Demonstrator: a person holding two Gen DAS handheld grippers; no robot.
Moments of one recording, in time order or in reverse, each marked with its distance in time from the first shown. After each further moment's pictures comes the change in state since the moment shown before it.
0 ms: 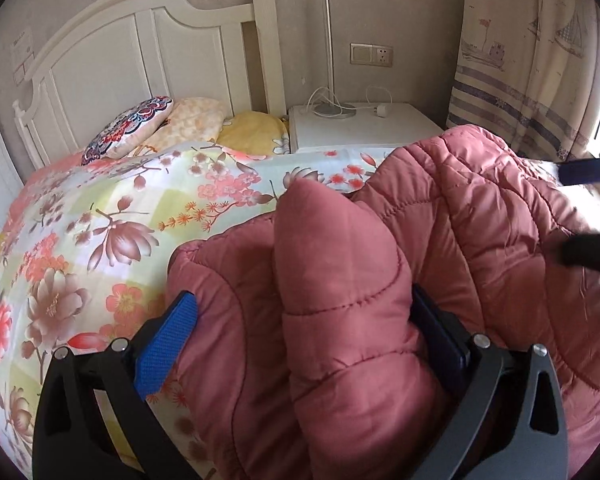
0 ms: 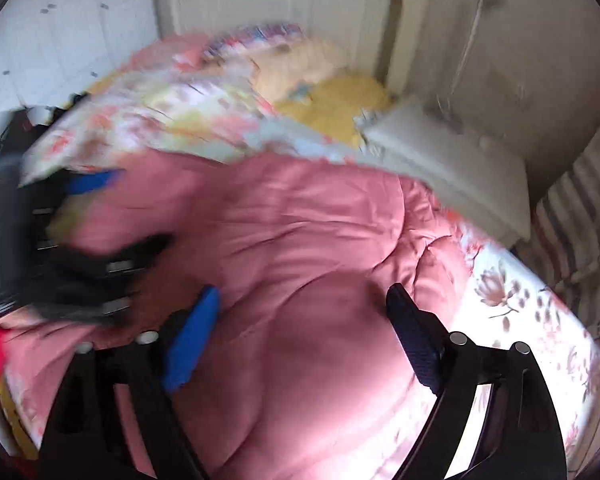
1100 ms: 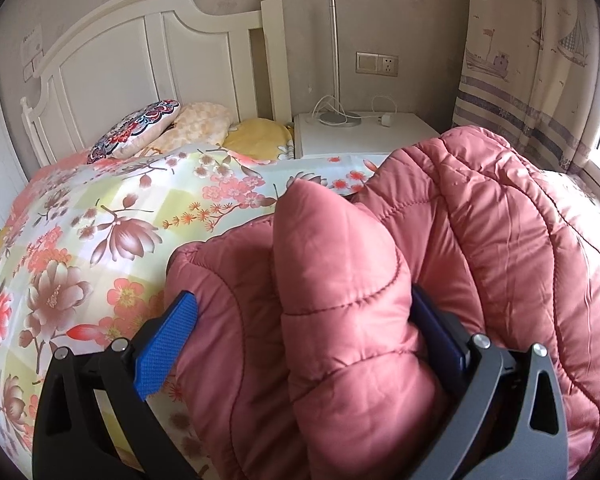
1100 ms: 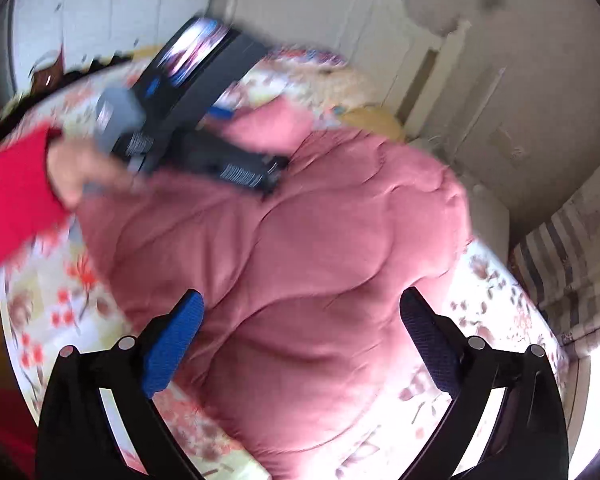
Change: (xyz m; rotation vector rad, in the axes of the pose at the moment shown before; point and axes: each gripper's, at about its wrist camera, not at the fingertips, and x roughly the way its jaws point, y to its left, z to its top) left arm -0.004 -0.003 -0.005 -0.019 -0.032 0.018; right arm -0.030 0.067 -0.069 -0.132 -0.031 -0.116
